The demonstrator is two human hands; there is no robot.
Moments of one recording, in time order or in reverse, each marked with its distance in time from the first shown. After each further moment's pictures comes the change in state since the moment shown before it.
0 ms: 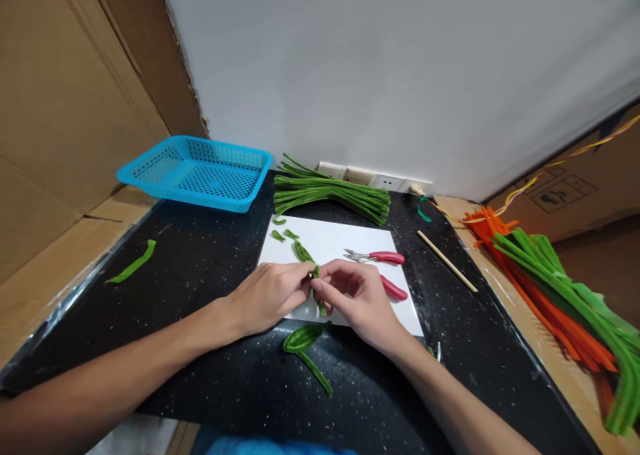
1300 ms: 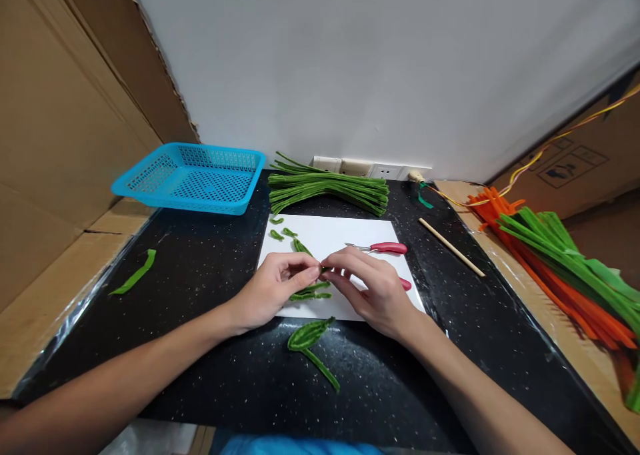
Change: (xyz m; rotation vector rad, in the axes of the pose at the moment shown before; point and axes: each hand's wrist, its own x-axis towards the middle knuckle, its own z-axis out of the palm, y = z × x) left_hand 0.011 0.010 0.002 -0.893 0.043 -0.241; right_hand 0.000 -0.001 -0.026 -0.667 -0.023 -0.554
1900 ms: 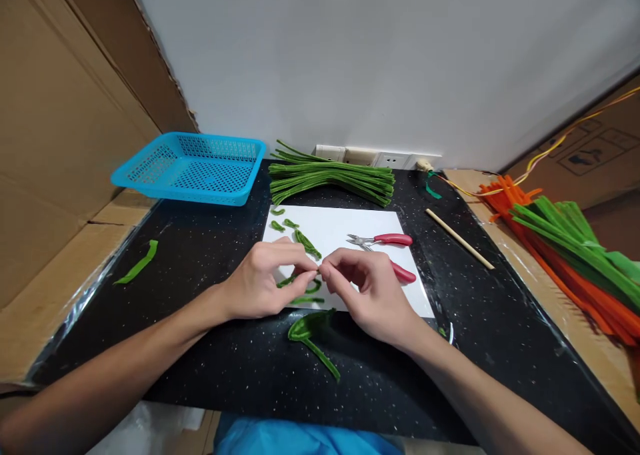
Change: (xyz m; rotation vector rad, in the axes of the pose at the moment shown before) left_hand -0.006 0.014 -0.015 0.617 -0.011 0.448; right_hand 0.005 -0.030 0.012 0.388 0.018 0.461
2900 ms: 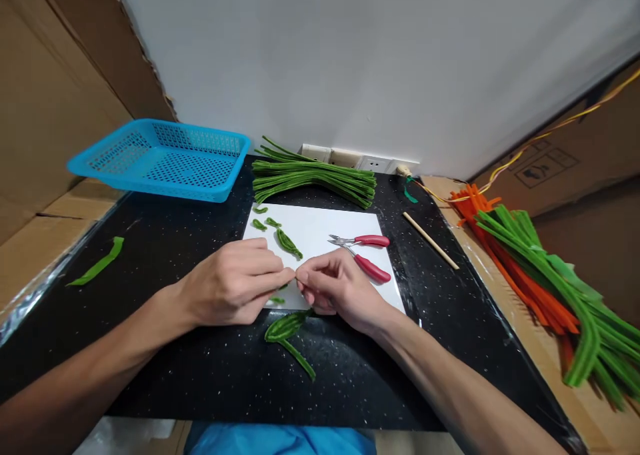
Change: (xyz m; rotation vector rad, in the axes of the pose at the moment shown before) left_hand 0.001 -0.003 -0.015 0.371 -0.077 0.513; right_hand 0.006 0.014 -0.006 0.454 -0.281 0.313
